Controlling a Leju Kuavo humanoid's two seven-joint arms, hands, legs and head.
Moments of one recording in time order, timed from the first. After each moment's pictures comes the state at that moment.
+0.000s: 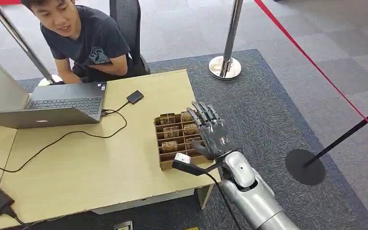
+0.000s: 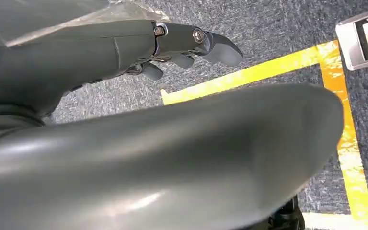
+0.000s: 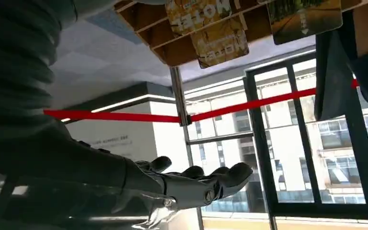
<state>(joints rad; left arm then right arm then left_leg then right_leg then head) -0.03 -0.07 0.12 -0.19 -0.14 0.00 -0.19 -0.33 -0.07 0.65 -1.18 1.31 -0.28 -0.19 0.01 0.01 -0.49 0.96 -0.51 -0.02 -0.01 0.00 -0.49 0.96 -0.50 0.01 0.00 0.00</state>
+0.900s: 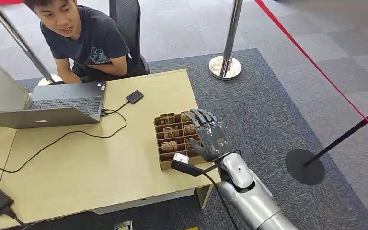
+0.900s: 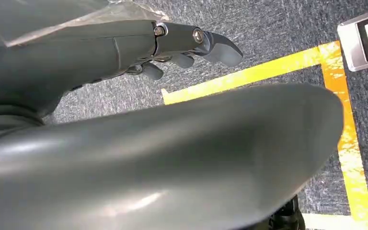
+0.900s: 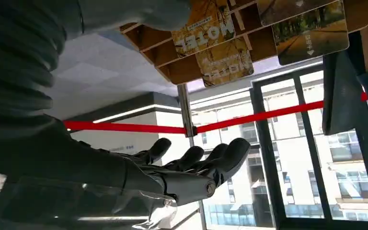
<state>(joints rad) -0.03 -0.07 0.13 -0.19 -0.15 0.00 -0.19 -0.33 -0.06 0.67 -1.15 1.30 -0.27 -0.16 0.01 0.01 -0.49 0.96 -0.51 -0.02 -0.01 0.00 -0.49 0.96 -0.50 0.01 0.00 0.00</state>
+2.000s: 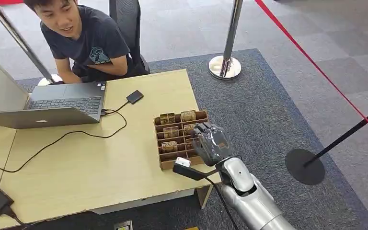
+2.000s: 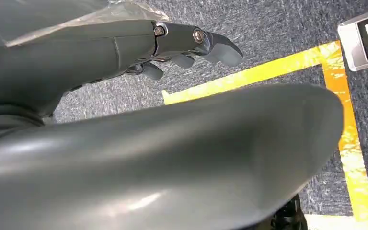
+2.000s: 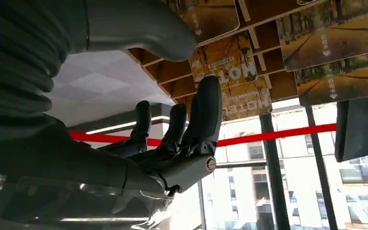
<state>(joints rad) -0.03 -0.07 0.14 -0.19 -0.16 0.00 -0.19 -0.31 -0.07 0.67 -1.11 1.30 -0.25 -0.15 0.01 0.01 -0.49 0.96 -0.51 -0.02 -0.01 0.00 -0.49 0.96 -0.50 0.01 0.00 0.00</state>
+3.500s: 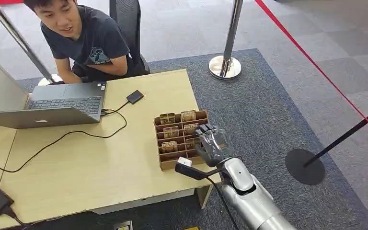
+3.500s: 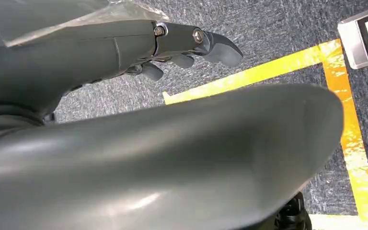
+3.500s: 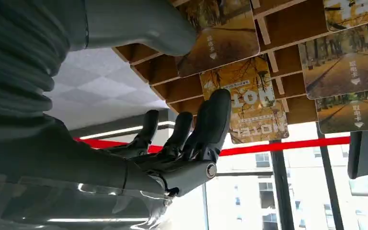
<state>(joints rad) -0.03 -0.07 0.14 -0.19 -0.18 -0.01 -0.18 -0.33 -0.06 0.66 -1.03 1.31 -0.27 -0.16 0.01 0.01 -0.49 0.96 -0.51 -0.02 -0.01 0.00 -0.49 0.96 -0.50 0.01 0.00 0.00</state>
